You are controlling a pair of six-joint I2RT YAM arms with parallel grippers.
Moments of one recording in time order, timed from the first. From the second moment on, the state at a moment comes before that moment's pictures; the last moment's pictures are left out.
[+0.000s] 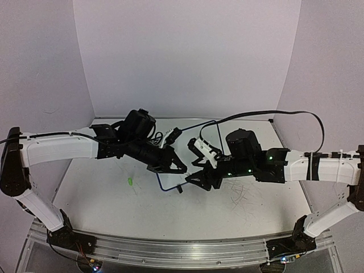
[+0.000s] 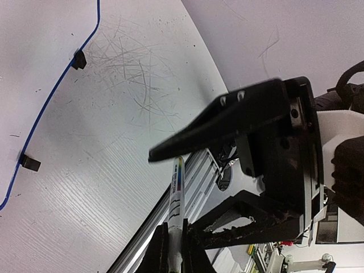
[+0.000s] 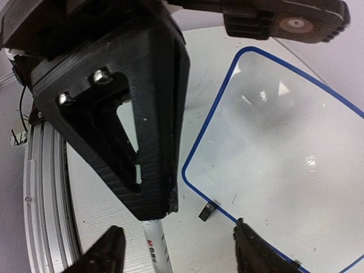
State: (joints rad) left arm -0.94 1.54 1.20 -0.31 0.56 -0.68; right arm 0.99 1.39 0.94 -0.07 -0.20 -0.12
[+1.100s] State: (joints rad) left arm -0.93 1.34 1.17 0.29 0.42 -0.74; right arm 0.71 1.15 0.96 0.40 -0.53 0.67
